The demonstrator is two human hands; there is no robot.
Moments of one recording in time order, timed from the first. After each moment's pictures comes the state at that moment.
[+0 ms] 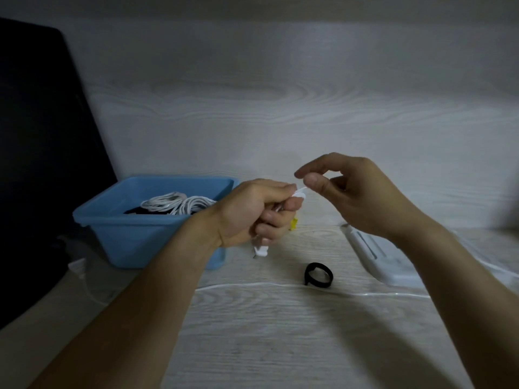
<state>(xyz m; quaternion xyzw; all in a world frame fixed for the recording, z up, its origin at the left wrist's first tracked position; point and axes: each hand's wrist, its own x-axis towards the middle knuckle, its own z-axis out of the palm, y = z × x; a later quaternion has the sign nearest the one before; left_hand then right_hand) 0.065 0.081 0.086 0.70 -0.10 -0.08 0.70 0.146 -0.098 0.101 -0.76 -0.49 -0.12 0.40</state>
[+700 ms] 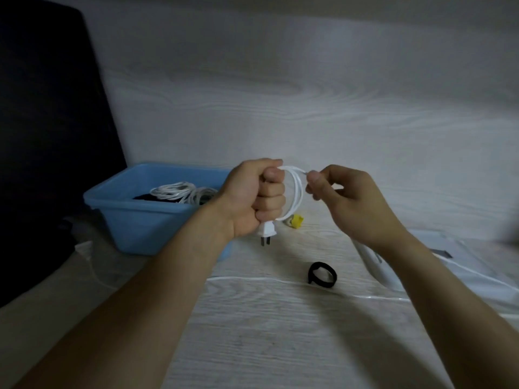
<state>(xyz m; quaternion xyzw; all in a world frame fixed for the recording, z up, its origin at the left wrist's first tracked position) 0.074 0.089 0.086 0.54 0.02 0.03 0.84 0.149 -0.076 0.076 -0.76 -0.42 -0.11 0.48</state>
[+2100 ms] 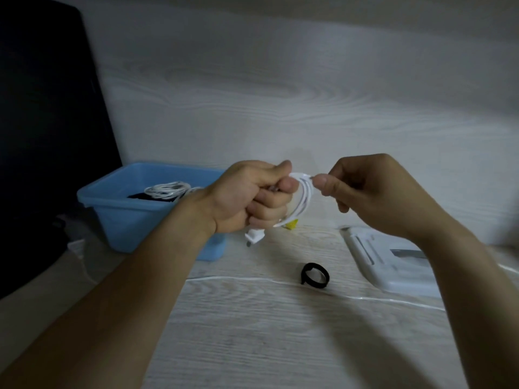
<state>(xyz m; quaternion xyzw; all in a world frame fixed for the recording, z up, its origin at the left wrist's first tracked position) 0.058 0.092 0.094 0.62 -0.14 -0.08 0.77 0.133 -0.111 0.120 -0.82 -0.45 -0.12 0.34</state>
